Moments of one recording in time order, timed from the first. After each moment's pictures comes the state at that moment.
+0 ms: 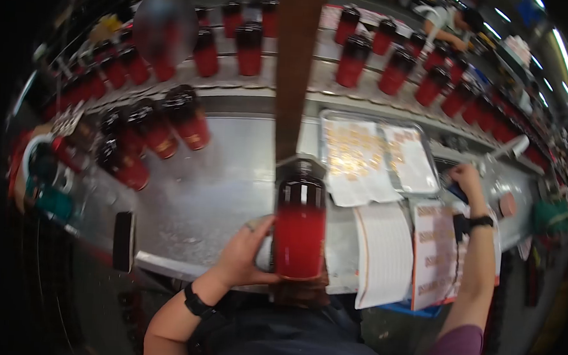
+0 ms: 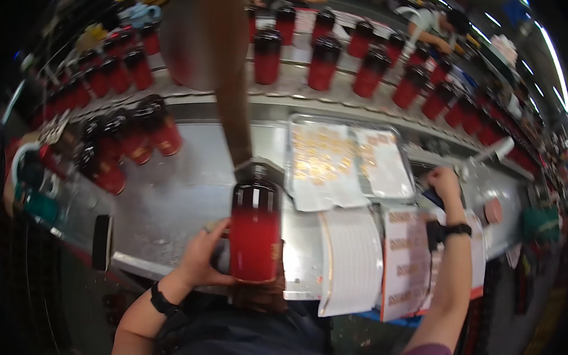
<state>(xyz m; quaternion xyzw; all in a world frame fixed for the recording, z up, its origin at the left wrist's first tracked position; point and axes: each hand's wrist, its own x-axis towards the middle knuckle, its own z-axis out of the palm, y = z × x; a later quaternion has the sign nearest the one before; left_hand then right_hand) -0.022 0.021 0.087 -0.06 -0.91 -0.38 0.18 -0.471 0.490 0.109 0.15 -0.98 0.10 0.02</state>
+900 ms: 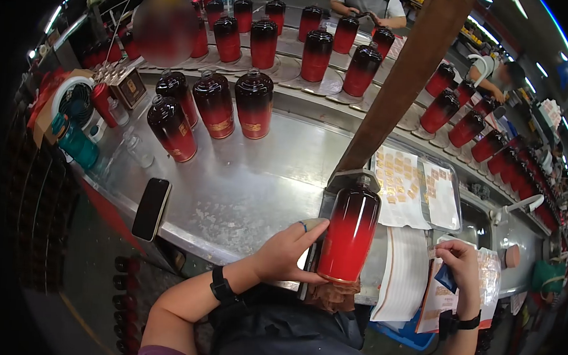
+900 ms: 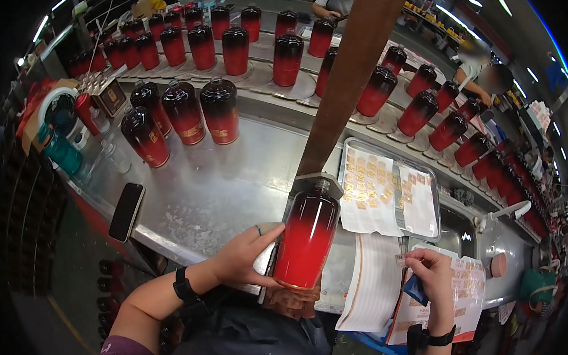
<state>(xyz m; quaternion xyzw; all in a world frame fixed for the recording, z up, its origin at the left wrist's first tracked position) -0.012 0.019 0.089 -0.09 -0.90 -0.39 0.19 -0.235 0.366 0.183 0.18 -0.85 0.46 -0.20</state>
